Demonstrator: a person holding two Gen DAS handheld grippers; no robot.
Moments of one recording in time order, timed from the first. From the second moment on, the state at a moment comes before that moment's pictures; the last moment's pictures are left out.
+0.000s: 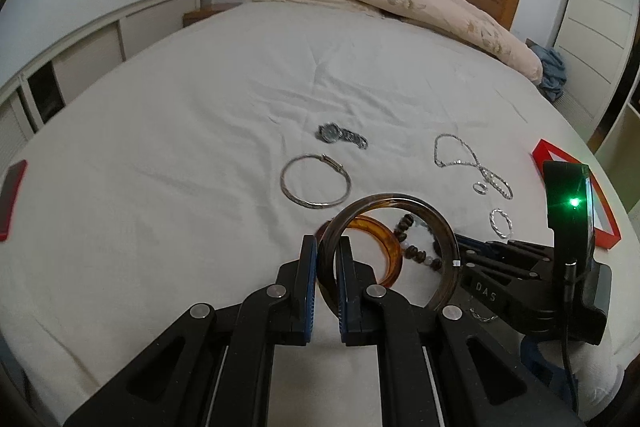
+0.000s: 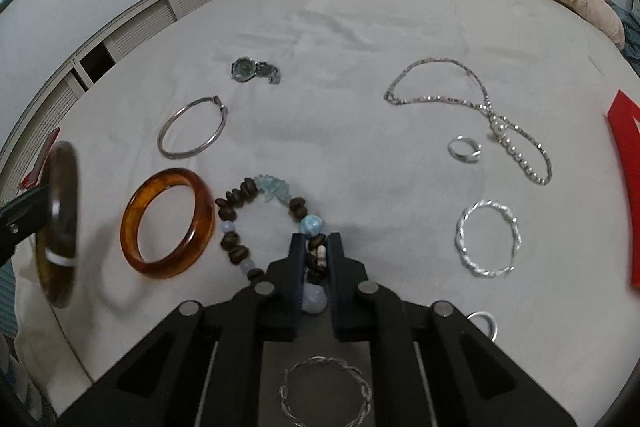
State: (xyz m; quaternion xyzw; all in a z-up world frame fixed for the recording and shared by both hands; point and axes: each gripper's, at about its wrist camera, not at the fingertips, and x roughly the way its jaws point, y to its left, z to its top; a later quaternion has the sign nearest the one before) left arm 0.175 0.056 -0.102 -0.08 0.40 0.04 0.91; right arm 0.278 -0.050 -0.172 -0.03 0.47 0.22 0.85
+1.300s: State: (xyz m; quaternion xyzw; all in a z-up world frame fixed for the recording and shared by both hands) left arm 0.330 -0.291 -0.108 0.05 0.43 -0.16 0.89; right arm 0.267 -0.406 -0.075 0.10 0.37 0.01 0.92
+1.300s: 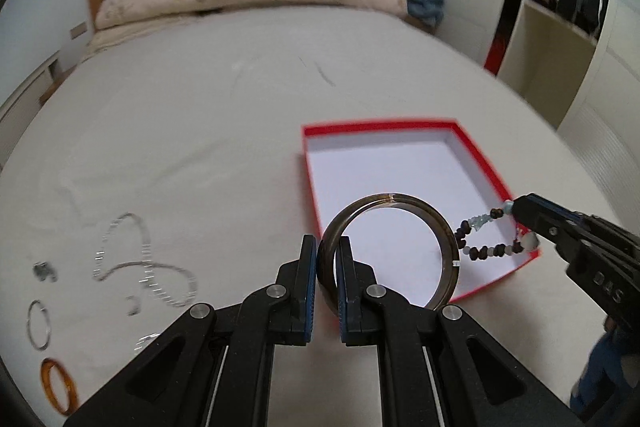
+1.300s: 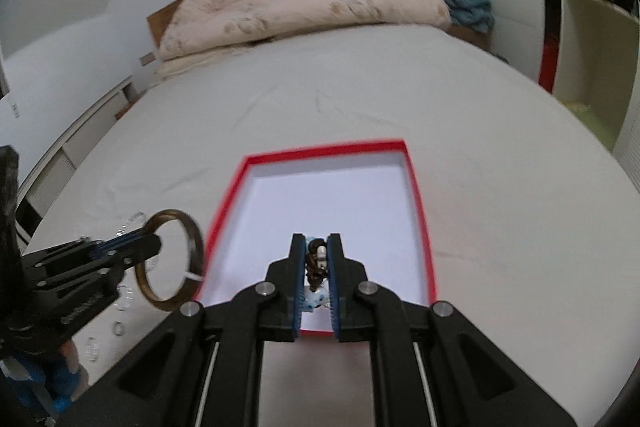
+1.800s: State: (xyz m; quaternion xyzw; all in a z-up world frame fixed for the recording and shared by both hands) left arm 0.328 -0.315 -0.133 0.09 0.44 -0.16 0.88; right arm 0.254 -0.440 -0.108 0.11 0.39 -0.04 0.91
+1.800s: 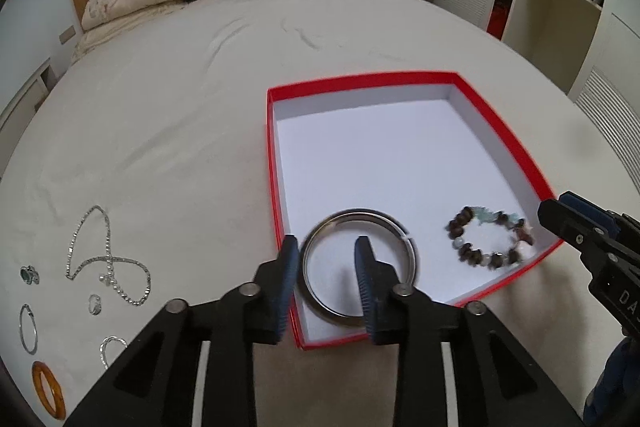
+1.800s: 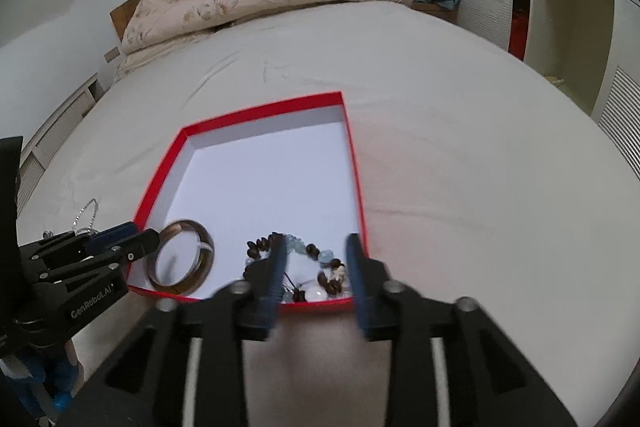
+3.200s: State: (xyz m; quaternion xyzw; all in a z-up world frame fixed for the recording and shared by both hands) left arm 0.128 -0.151 0.046 0.04 0.32 -0.08 0.95; right arm 0.089 -0.304 0.051 0.07 0.29 0.03 0.95
